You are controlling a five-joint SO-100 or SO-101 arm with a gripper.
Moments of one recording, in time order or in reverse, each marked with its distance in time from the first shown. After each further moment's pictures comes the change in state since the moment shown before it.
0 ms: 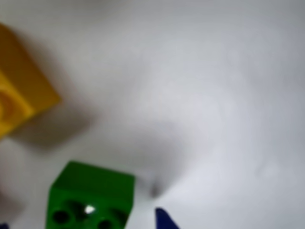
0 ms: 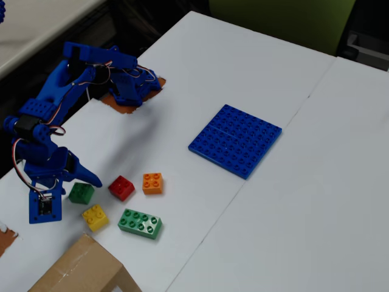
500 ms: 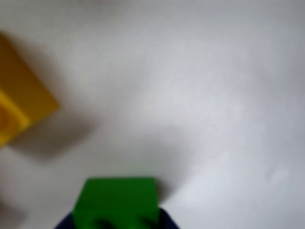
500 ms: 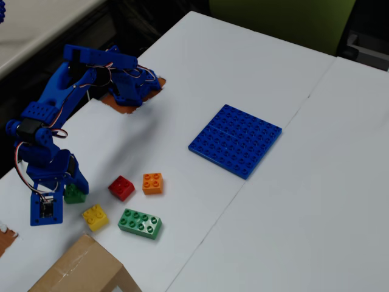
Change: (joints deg) arm -0.7 -0.9 -0.4 -0.4 2.0
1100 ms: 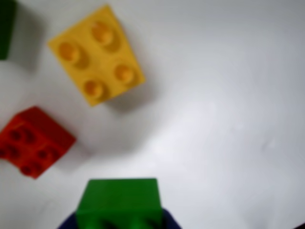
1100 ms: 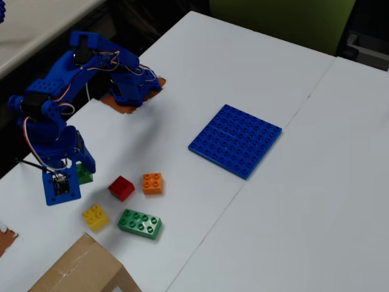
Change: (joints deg) arm -5.9 13.1 0.0 12.7 -5.4
